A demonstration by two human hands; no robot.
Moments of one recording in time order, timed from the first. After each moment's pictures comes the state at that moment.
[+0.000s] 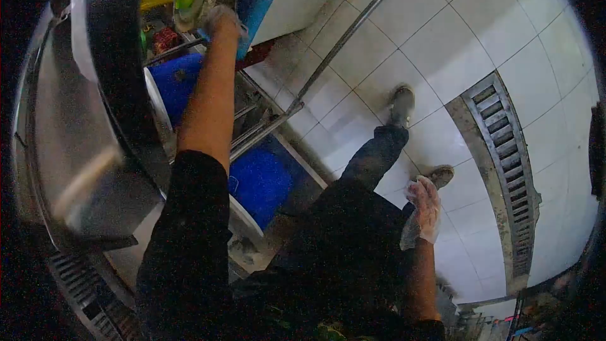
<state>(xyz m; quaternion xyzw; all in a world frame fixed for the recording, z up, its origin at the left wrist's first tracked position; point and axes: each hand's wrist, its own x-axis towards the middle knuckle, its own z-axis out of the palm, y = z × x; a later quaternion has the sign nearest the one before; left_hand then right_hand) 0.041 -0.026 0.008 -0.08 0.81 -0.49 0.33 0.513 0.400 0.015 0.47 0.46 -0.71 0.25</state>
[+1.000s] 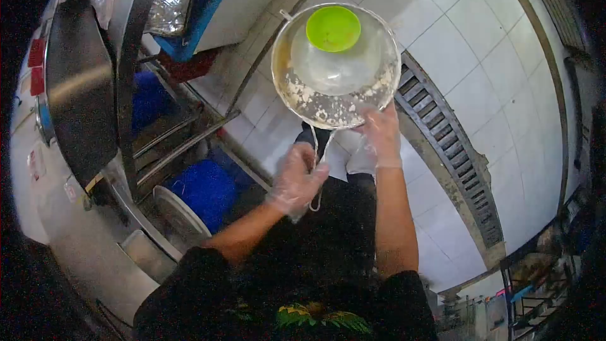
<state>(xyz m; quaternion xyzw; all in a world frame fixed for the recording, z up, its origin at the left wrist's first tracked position) 0.485 0.310 0.148 -0.10 0.91 0.26 0.31 0.460 0.481 0.009 0.23 0.59 -0.77 0.04</state>
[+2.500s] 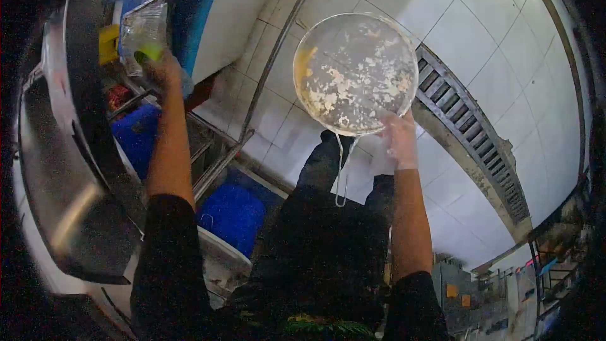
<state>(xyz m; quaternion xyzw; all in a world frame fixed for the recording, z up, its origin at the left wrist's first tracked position) 0.101 0.057 0.065 -0.07 0.98 0.02 -0.18 0.444 0.465 -0.029 0.39 0.59 -0.70 0.08</state>
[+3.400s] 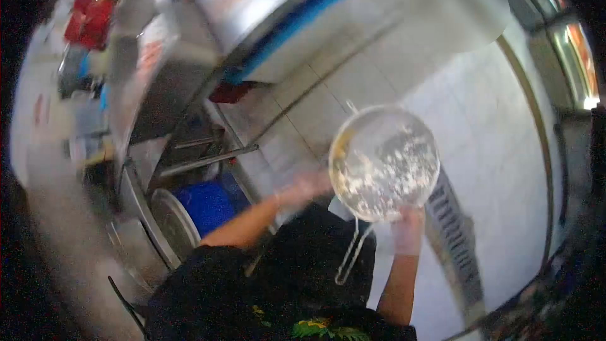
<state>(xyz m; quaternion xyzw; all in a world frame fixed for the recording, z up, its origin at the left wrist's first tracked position) 0.375 0.226 -0.012 0.16 0.76 0.45 0.45 0.484 0.516 0.036 0.31 0.73 -0.61 0.03</state>
